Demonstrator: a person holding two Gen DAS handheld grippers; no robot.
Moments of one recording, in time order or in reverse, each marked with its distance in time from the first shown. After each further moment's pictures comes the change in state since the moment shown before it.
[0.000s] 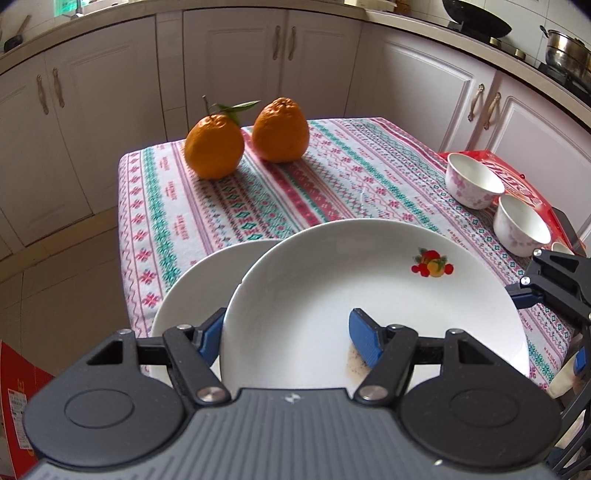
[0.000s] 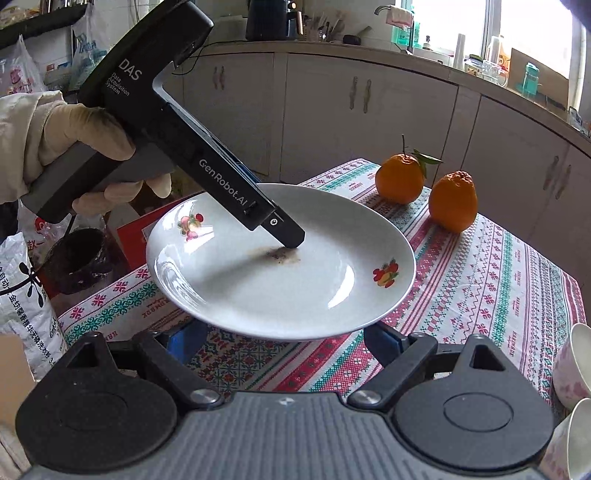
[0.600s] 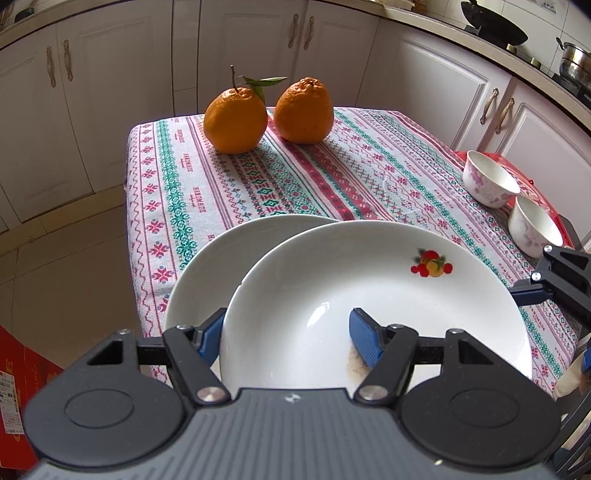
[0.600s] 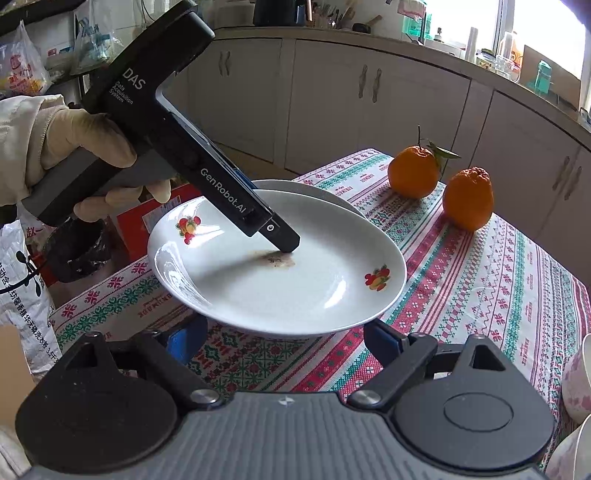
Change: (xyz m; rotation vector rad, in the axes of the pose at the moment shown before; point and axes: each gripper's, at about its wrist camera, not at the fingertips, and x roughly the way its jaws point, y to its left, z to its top) left arm 0.017 0.025 -0.014 -0.056 0.020 -0.018; right arm 0.019 0.005 0.007 -0.027 0.039 -0.001
